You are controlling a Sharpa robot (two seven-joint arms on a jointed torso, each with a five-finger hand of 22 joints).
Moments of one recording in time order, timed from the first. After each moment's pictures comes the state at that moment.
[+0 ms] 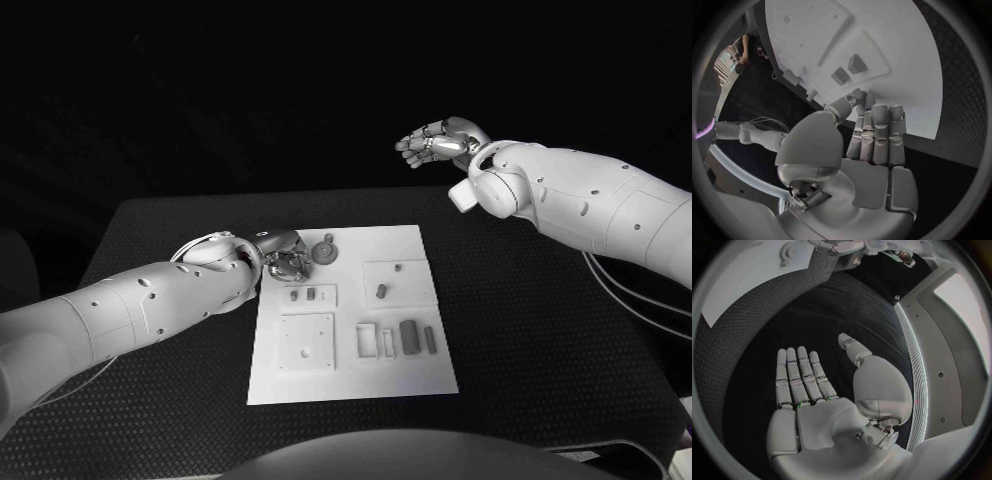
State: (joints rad) left arm 1.12 -0.54 -0.15 1.05 -1.36 -0.18 0.06; left_hand 1.20 -0.02 0.57 -0.29 0.10 1.04 0.11 0.24 0.59 1.32 0.04 0.09 0.28 1.12 -0.06 1.26 0.55 0.05 0.87 -0.11 0.93 1.30; right arm 1.29 -0.56 -0.06 0.88 -0.50 -0.15 0.19; right_hand 0.96 -0.12 0.43 -0.19 0.27 0.69 0.19 0.31 0.39 0.83 0.18 0.36 0.07 0.66 0.20 0.53 0.27 0.22 0.54 0.23 0.32 1.01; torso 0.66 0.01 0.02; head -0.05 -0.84
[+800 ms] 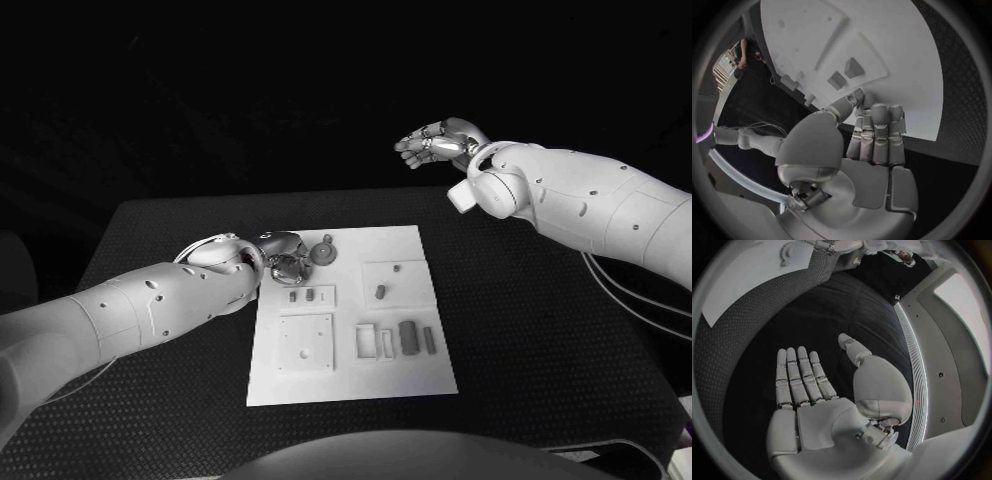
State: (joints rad) left arm 1.12 -0.51 -0.17 1.02 -1.39 -0.17 0.05; left_hand 1.21 -0.03 0.57 -0.29 0.11 1.04 0.11 0.23 0.59 1.32 0.04 0.09 0.28 1.12 -0.06 1.26 0.55 0.05 0.87 -0.11 0.94 1.31; right arm 1.29 -0.56 -0.06 0.88 -0.50 -0.15 0.19; right_hand 0.96 -0.12 0.43 -0.19 0.27 0.69 0.19 0.31 0.38 0.83 0.18 0.36 0.07 0.66 0.20 0.53 0.27 0.22 0.54 0.23 0.31 1.02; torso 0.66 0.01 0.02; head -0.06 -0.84
